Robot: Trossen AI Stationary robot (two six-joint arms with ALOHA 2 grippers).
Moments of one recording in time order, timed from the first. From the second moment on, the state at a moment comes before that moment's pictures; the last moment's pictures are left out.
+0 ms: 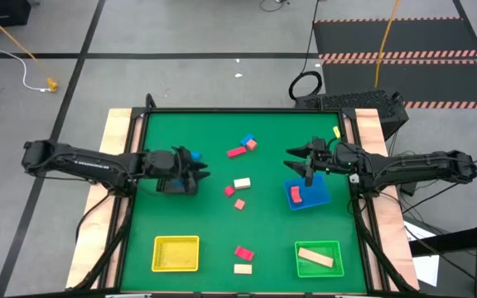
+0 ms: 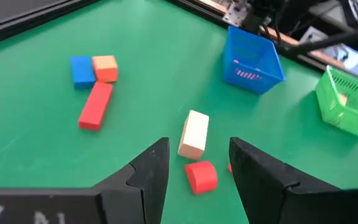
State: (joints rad) left arm 0.02 1.01 0.44 0.13 -0.13 -0.39; right arm -0.09 0.76 0.34 0.28 0.13 0.39
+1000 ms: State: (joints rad) left arm -0.16 1.45 0.61 0.25 -0.28 -0.40; right arm -0.09 0.76 0.34 0.28 0.13 0.41
